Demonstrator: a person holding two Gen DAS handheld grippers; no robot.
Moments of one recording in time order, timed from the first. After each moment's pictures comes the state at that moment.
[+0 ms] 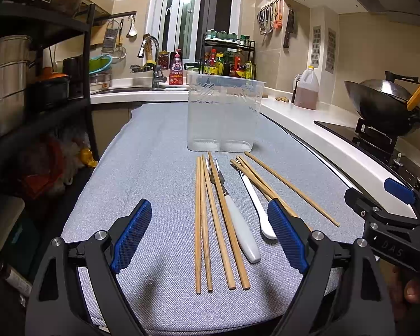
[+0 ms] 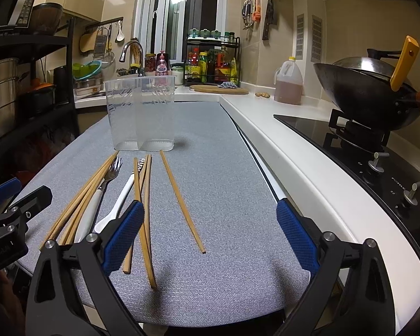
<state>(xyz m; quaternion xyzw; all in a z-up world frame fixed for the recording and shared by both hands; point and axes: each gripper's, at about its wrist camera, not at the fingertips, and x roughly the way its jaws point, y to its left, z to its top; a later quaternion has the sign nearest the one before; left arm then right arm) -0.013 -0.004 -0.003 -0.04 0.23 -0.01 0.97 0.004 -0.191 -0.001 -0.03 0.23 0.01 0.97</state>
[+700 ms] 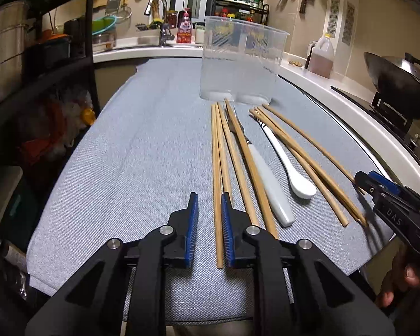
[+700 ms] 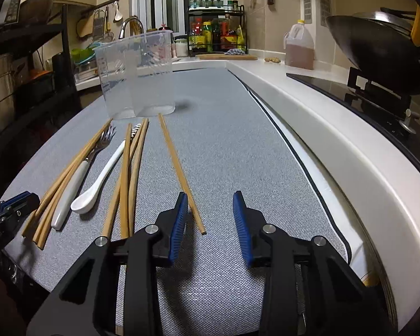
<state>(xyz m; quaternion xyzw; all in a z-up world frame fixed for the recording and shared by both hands) 0.003 0.017 -0.045 -0.06 0.33 0.00 0.94 0.041 -0.202 -0.044 0.00 0.31 0.04 0.95</state>
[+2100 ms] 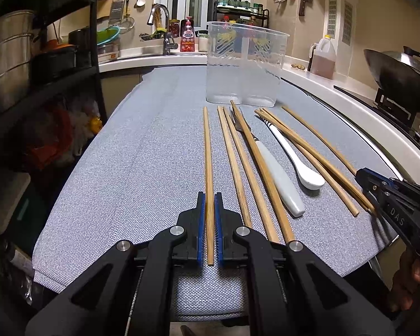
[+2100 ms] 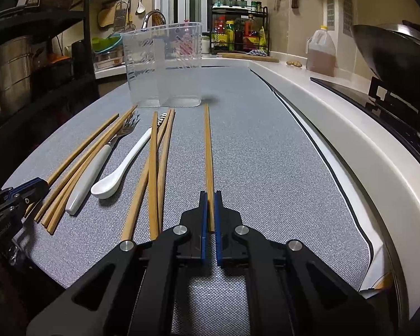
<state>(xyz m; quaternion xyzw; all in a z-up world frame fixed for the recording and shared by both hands) -0.006 0.014 -0.047 -0.04 0.31 0.02 0.95 0.034 -0.178 -0.049 -0.04 0.30 0.08 0.95</state>
